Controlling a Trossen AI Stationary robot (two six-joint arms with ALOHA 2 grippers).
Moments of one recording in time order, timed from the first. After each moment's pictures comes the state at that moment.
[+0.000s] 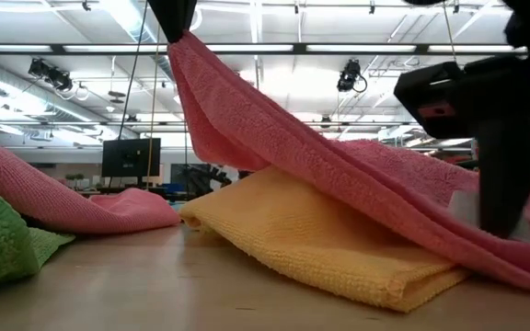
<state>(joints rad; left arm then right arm) -0.42 2.07 2.07 -1.53 -0.23 -0.08 0.69 1.93 1.08 -0.19 0.25 0.15</state>
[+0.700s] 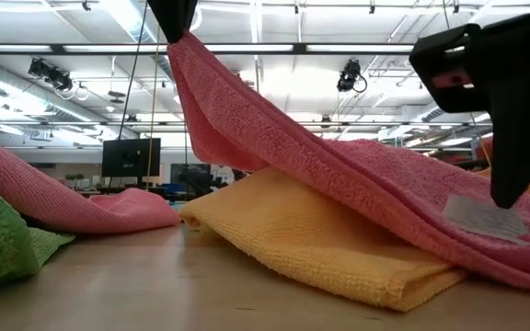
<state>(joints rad) -0.42 2.07 2.07 -1.54 -0.23 -0.08 0.74 1.90 1.08 -0.16 0.30 0.12</state>
